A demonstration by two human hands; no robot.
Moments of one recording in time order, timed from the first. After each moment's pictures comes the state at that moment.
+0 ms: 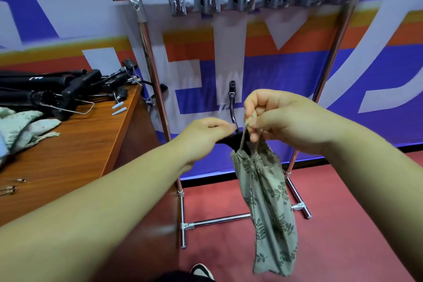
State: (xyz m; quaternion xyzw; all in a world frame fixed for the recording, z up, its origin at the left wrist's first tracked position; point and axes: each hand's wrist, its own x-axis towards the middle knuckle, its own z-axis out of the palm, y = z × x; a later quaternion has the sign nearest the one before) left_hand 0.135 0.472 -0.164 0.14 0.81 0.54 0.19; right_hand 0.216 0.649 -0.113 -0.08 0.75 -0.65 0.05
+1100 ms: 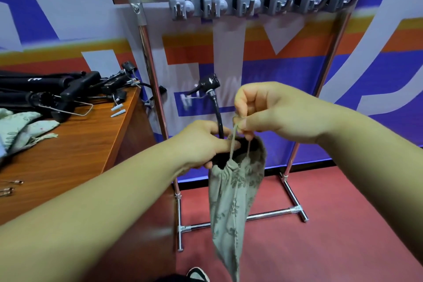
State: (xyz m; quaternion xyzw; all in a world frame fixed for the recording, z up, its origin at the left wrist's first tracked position) left_hand 0.149 0.464 -0.143 0.18 0.84 0.46 0.22; right_hand 0.208 0.643 -0.088 -0.18 0.79 -0.58 0.07
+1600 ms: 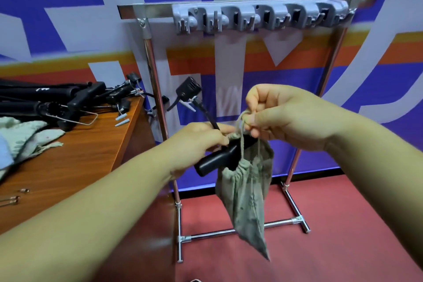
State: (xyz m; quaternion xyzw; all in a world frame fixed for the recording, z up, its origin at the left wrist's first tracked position) left_hand 0.141 0.450 -0.133 0.24 0.75 0.57 0.25; right_hand 0.213 0.650 -0.079 -0.10 0.73 -0.67 0.06
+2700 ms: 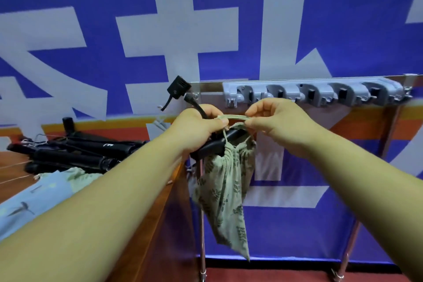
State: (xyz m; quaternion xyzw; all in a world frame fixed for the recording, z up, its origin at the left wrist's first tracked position) left_hand 0.050 0.410 -0.009 0.20 0.82 0.53 -0.06; right_hand 0.090 0.610 -0.005 -0.10 0.79 -0.59 -0.15
